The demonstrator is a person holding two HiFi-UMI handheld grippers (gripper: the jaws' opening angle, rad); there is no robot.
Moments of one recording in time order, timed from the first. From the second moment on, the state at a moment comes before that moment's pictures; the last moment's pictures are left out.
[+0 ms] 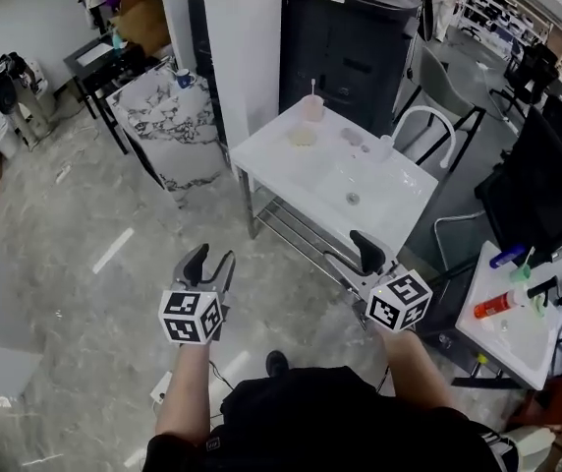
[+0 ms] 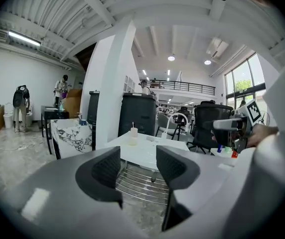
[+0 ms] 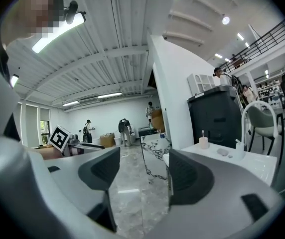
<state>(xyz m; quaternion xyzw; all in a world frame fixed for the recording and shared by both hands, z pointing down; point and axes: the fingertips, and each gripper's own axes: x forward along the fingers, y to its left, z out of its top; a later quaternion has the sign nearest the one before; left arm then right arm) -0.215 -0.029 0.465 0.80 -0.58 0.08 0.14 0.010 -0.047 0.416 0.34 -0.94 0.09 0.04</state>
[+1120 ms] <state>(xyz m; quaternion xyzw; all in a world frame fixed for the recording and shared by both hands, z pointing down) -0.269 -0.215 0.491 0.80 -0.58 0.10 0.16 -0.056 -0.242 0.458 0.32 -0.94 0.13 0.05</state>
